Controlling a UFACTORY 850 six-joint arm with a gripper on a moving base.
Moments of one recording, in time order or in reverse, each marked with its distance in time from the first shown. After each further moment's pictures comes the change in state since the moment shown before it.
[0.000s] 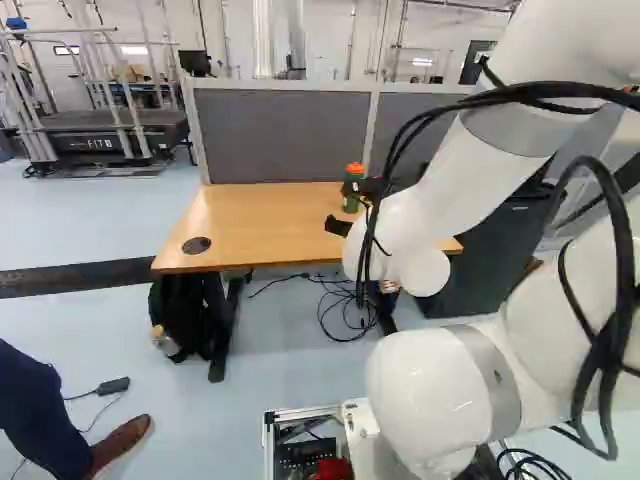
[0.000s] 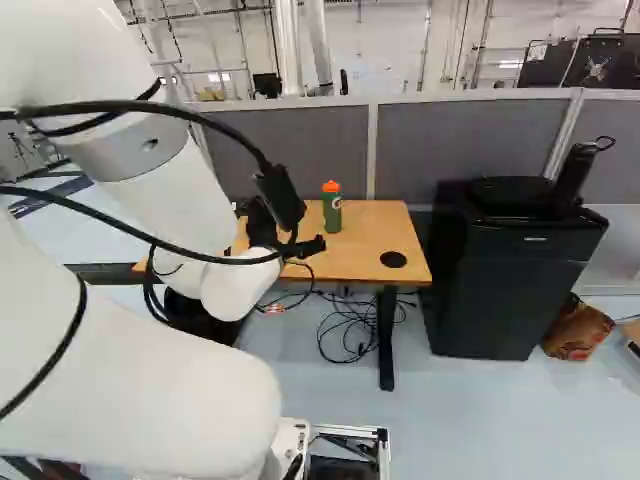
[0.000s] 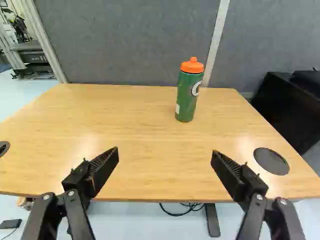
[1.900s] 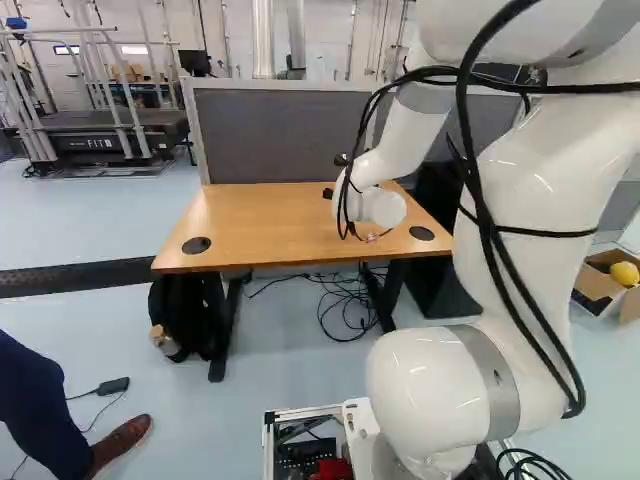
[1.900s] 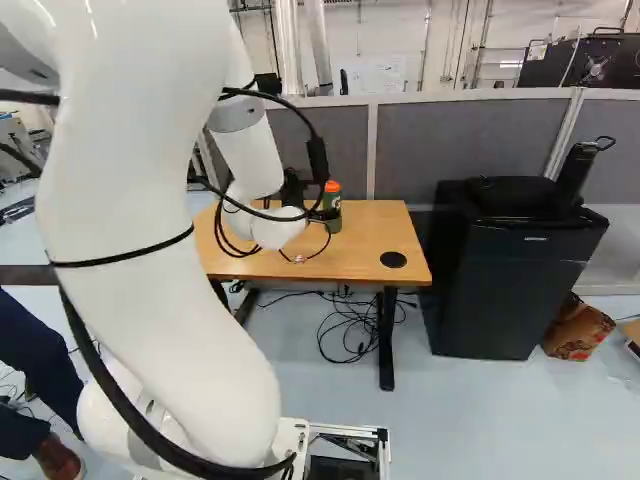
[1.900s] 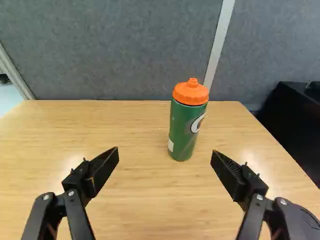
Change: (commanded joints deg) arm -2.8 -27.7 -27.4 0.0 0.0 0.0
